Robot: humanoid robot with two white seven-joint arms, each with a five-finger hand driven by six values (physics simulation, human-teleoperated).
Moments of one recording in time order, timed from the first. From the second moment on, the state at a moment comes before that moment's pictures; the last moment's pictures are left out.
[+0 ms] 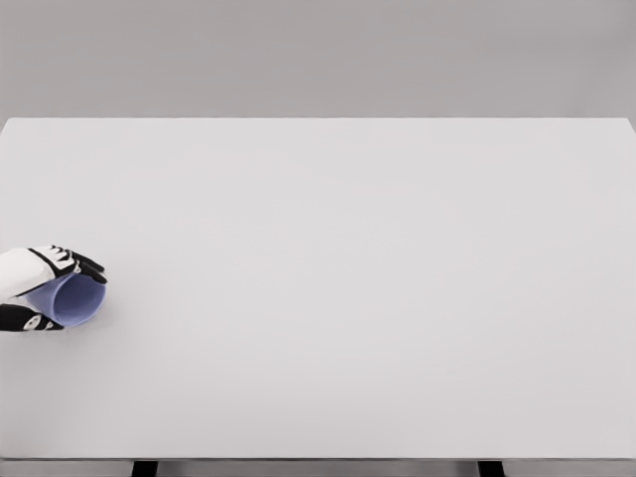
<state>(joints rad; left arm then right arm) 0.04 1.26 -0.40 -1.59 -0.11 -0.61 -0.06 0.01 0.00 -0.22 0.11 -0.32 -0.33 -0.02</state>
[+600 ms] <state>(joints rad) -0.01 1.24 -0.40 -1.63 0.03 -0.61 -0.05 0.01 0.00 -0.22 0.11 -0.32 -0.33 -0.02</state>
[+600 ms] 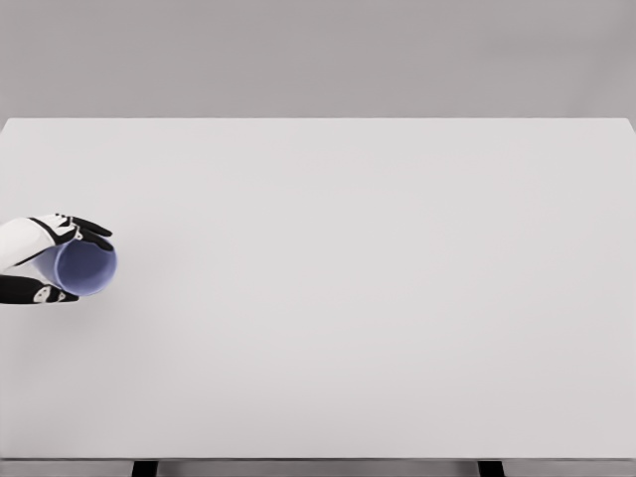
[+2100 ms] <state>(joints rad) -0.01 1.17 -0.57 -1.80 0.31 -0.61 -0.05 0.01 0.00 -0.22 0.11 -0.32 -0.33 -0.02</state>
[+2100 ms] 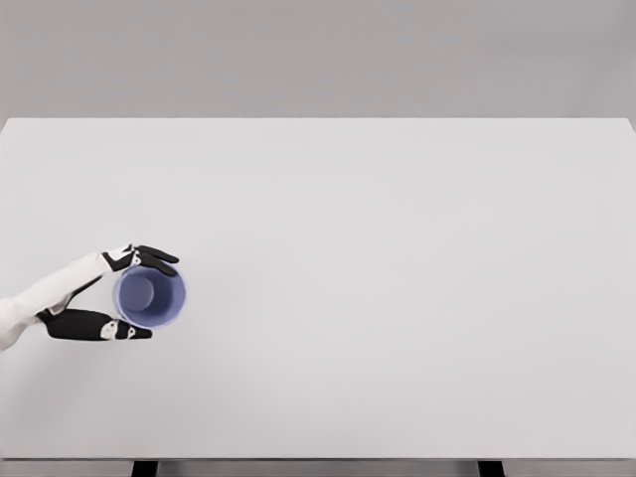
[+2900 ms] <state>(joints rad) -0.20 1.01 -0.76 -1.80 0.28 -0.61 -0.06 0.01 0.00 -0.22 0.11 -0.32 -0.33 -0.02</state>
